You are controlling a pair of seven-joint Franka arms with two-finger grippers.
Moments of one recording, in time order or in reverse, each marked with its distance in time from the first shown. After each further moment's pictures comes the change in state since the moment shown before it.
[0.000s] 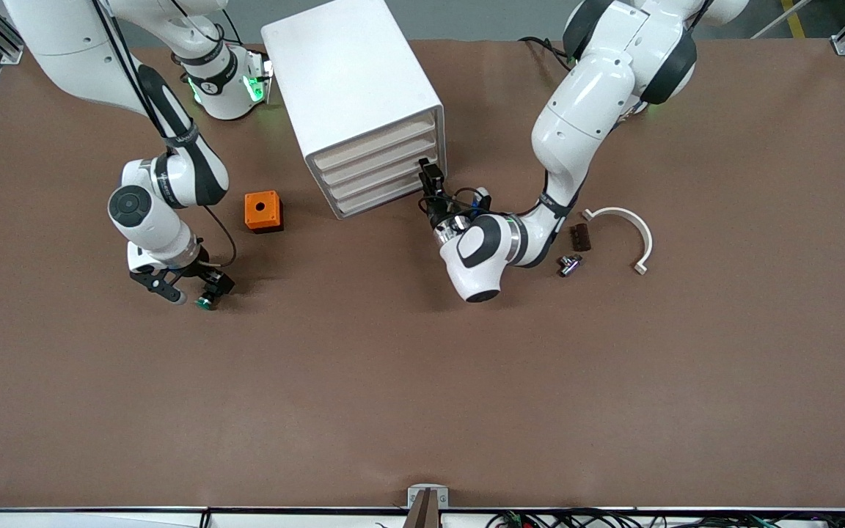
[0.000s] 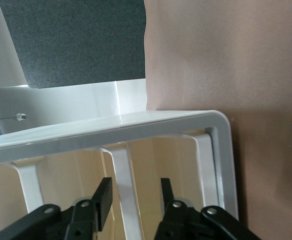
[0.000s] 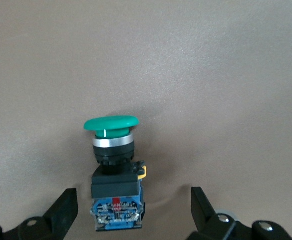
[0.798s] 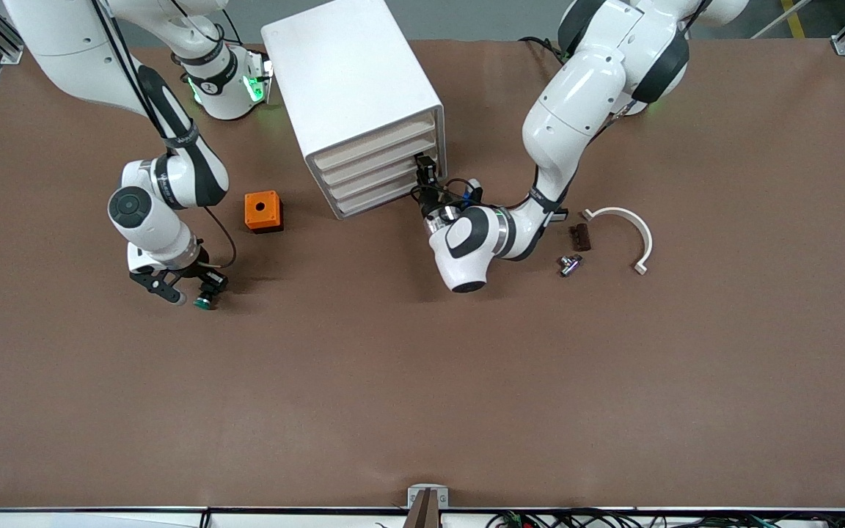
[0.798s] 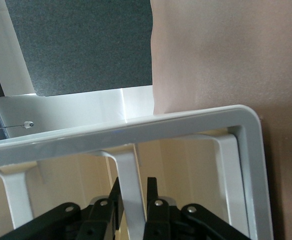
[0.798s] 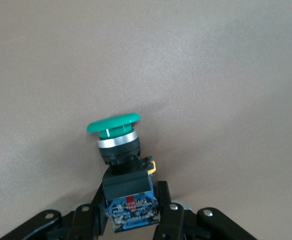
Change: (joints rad) left arm -0.021 0.006 -0.021 0.000 -0.004 -0.005 -0.002; right arm 0.002 0.001 0.004 0.015 0.000 -0.034 0.037
